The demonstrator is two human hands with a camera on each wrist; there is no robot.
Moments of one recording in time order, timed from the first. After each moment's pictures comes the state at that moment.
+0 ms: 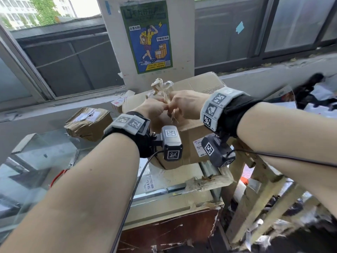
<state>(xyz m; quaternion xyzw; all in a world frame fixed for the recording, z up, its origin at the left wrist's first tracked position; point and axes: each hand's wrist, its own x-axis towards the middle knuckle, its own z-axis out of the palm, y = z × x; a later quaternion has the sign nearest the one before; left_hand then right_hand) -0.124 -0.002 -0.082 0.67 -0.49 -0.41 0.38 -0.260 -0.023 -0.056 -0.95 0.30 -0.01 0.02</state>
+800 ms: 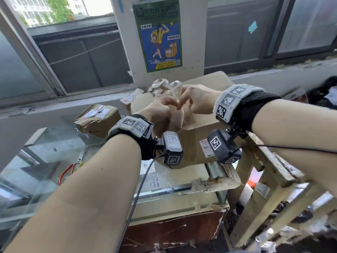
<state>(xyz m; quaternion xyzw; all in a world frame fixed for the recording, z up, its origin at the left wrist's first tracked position) -0.115 0.017 -0.079 0.65 -0.52 -0.42 0.35 -0.263 -0.032 -0.055 -0.93 0.34 -0.09 0.10</state>
